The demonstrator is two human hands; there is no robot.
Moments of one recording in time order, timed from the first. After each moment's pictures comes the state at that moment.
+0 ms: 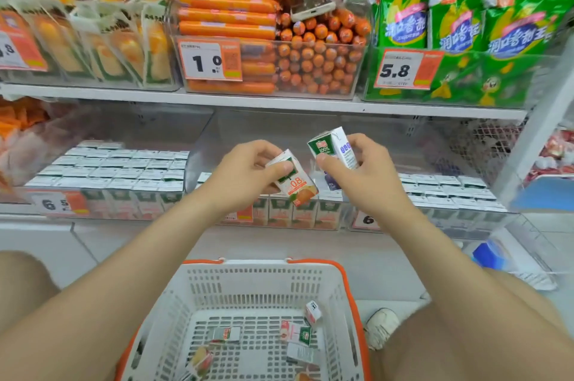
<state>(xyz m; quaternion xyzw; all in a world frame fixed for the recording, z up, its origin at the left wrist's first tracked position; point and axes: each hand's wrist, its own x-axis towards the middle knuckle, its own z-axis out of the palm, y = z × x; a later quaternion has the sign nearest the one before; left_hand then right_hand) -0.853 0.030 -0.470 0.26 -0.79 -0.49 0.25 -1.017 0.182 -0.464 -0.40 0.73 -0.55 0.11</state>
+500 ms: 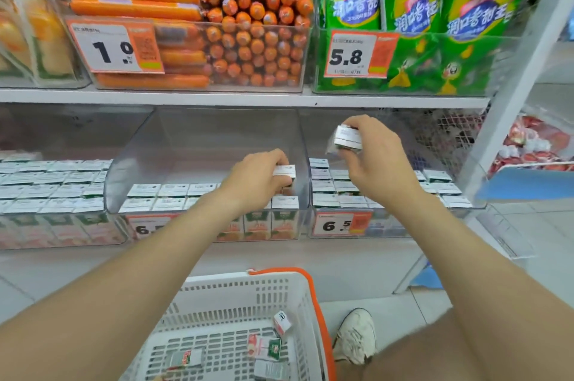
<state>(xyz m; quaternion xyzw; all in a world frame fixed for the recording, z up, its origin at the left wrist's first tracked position) -0.987 0.020 -0.520 0.22 -0.94 -0.22 0.13 -1.152 0.202 -0.485 -0.51 0.79 -0.31 -0.16</state>
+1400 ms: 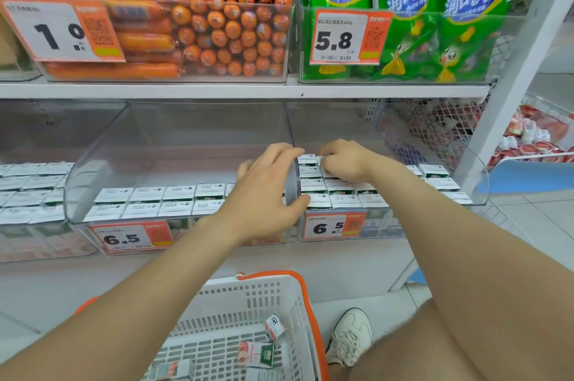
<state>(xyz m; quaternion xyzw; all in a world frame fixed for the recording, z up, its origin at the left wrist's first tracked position) -0.999 0.058 -0.541 0.13 -0.95 -0.19 0.22 -1.211 0.145 -0.512 -0.43 0.88 -0.12 0.17</state>
